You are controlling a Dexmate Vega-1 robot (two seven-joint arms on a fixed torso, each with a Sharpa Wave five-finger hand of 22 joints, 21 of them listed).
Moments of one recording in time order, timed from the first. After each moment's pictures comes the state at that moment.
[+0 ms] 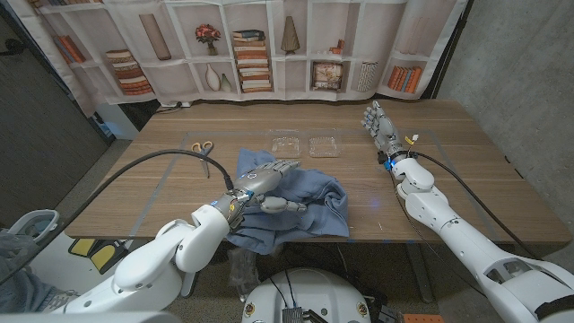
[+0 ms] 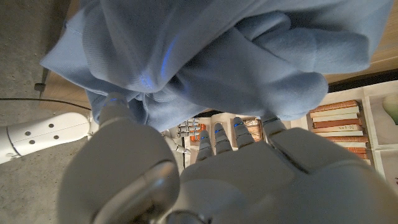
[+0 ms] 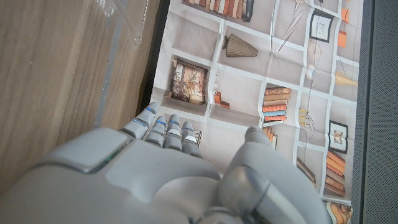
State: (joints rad) left arm 1.41 0.94 0.39 -2.44 0.74 0.37 -0.04; left_hand 0.65 -0.11 0.00 -0.07 0.40 -0.02 -0.09 0.19 0.19 -0.03 -0.03 0.20 0.19 -0.02 0.08 0.18 0.18 0.04 0.21 0.20 0.18; right arm -0.78 -0.43 -0.38 -1.19 0.66 0.39 0.07; right_hand 0.28 0.00 0.17 0.00 0.22 0.08 0.08 0.20 0.18 0.09 0.10 0.22 0.18 0.01 0.06 0.19 0.18 0.12 -0.02 0.24 0.18
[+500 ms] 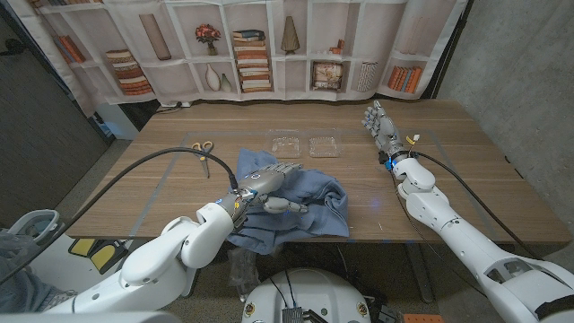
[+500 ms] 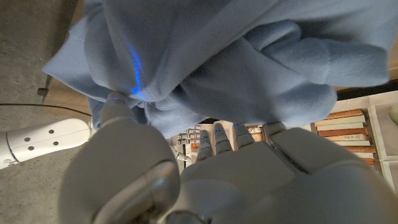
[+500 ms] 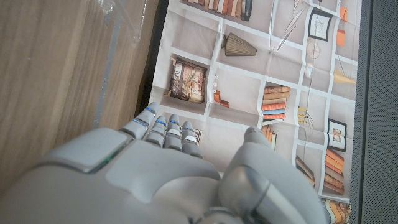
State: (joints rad) left arm 1.35 0.95 0.45 -2.43 0.73 0.41 -0.08; left_hand 0.65 -0.11 0.00 -0.07 0.40 -0.02 -0.09 0.19 0.19 -0.03 -0.03 0.20 0.19 -0.02 0.08 0.18 0.18 0.04 0.21 0.20 0.18; right arm -0.78 -0.43 -0.37 -1.19 0.66 0.39 0.08; right_hand 0.26 0.02 0.17 0.00 0.22 0.08 0.08 0.20 0.18 0.09 0.10 0.22 0.18 0.01 0.06 0.19 0.18 0.12 -0.02 0.24 0.18
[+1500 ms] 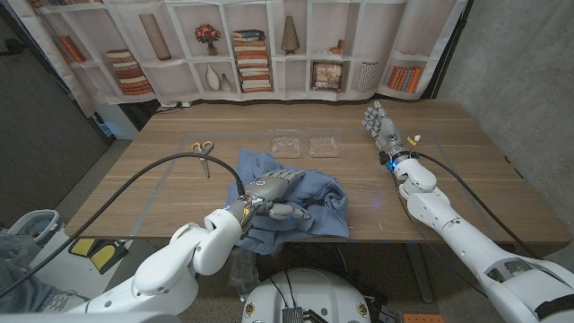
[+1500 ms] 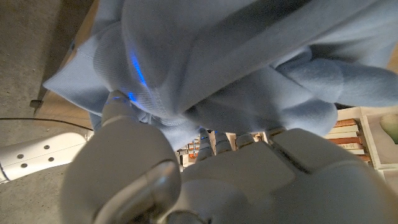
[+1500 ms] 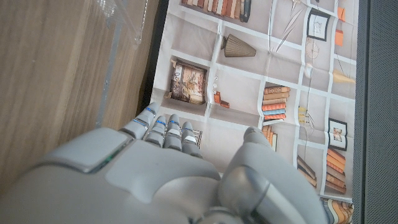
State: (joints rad) left arm 1.31 0.93 0.58 -2.45 0.82 0.54 -0.10; left_hand 0.67 -0.10 -0.01 -0.07 0.40 -0.02 -0.09 0.19 0.19 -0.03 -0.03 0.20 0.19 -0.02 0.08 0.18 0.18 0.04 0.22 0.20 0.18; right arm -0.78 -0.43 -0.37 -1.17 0.68 0.39 0.11; right_hand 0.26 0.02 0.17 0.00 0.22 0.08 0.08 0.20 0.18 0.09 0.10 0.22 0.18 0.01 0.06 0.19 0.18 0.12 -0.02 0.23 0.18
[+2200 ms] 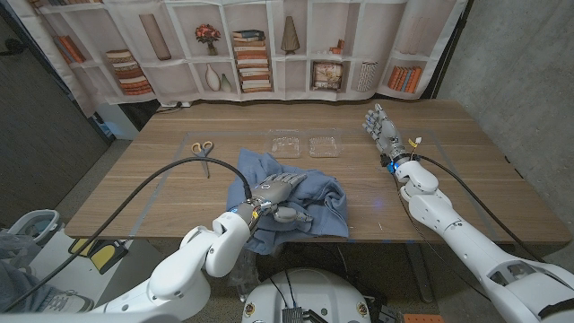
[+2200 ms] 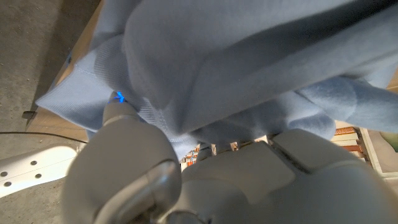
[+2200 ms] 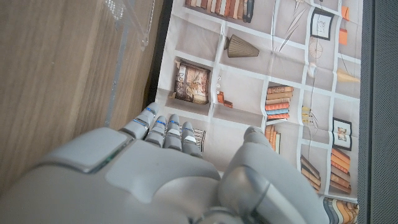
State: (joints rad) left arm 1.26 0.88 0.65 -2.41 0.89 0.58 -0.16; left_hand 0.67 -0.09 -0.01 -0.07 0.40 -0.02 -0.09 0.19 0.19 -0.03 -0.03 0.20 0.19 -0.02 0.08 0.18 0.18 0.03 0.21 0.19 0.18; right arm -0.80 -0.44 -0.37 -1.19 0.69 0.38 0.11; right_hand 0.26 0.02 0.17 -0.01 0.22 0.08 0.08 0.20 0.18 0.09 0.10 0.22 0.18 0.01 0.06 0.19 0.18 0.12 -0.02 0.23 0.18
